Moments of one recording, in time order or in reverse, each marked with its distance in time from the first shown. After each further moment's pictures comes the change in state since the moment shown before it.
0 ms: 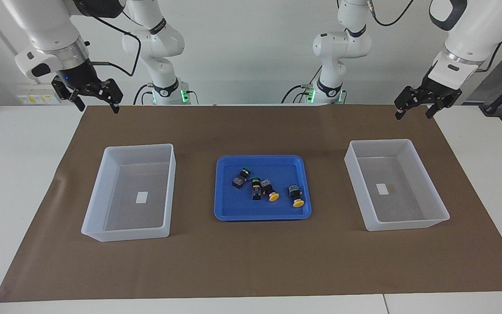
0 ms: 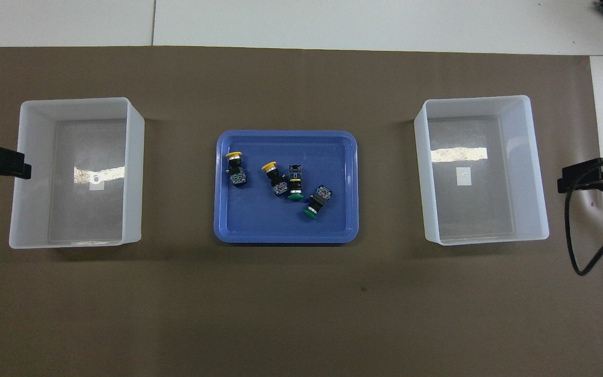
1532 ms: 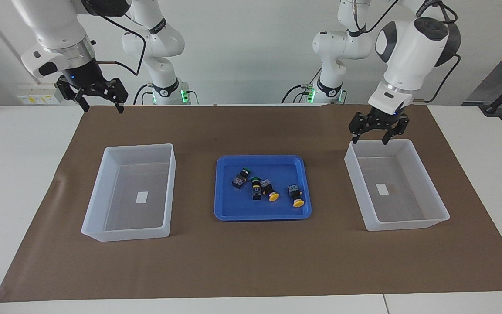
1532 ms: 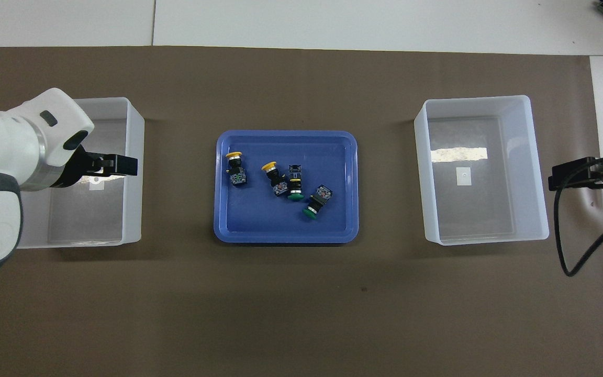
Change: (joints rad) left arm -0.203 -0.020 -0.027 -0.321 0.000 0.434 -0.145; right arm 0.004 -0.004 0.026 -0.003 0.000 0.020 0.004
